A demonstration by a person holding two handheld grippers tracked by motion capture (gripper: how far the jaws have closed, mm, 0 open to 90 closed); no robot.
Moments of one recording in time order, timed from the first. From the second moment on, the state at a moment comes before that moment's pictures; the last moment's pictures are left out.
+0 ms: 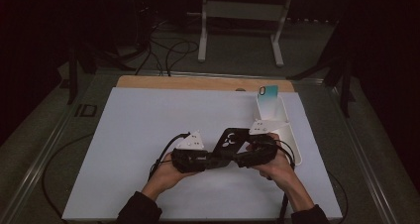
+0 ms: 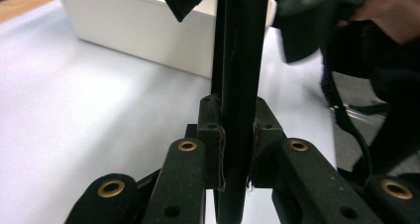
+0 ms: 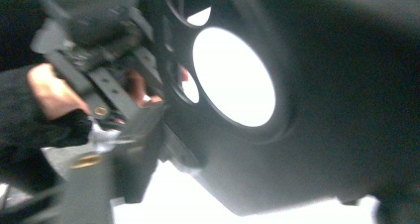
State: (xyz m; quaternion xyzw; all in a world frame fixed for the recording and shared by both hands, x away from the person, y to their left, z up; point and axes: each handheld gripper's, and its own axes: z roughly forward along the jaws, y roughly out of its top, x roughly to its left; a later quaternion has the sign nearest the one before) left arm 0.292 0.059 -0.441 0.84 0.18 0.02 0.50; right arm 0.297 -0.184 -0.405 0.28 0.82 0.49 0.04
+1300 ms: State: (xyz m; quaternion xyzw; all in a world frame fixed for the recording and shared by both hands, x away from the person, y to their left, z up) left arm 0.287 0.047 -0.454 0.85 0.23 0.07 0.48; right arm 0.306 -0.173 -0.388 0.39 0.75 0.52 0.08
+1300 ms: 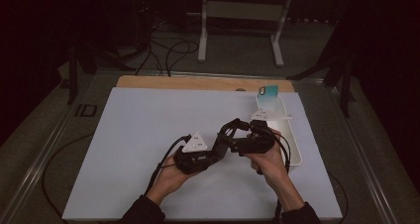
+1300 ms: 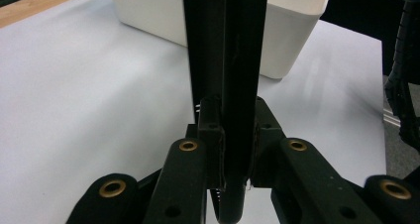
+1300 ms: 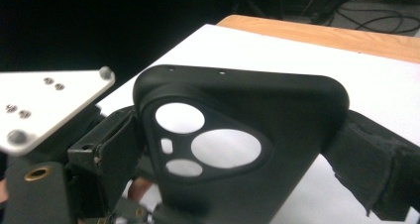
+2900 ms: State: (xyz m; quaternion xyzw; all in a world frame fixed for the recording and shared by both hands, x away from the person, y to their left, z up) left arm 0.281 0.100 -0.444 0.81 0.32 0.16 0.47; right arm 0.303 -0.174 -0.386 0.39 0.75 0.52 0.13
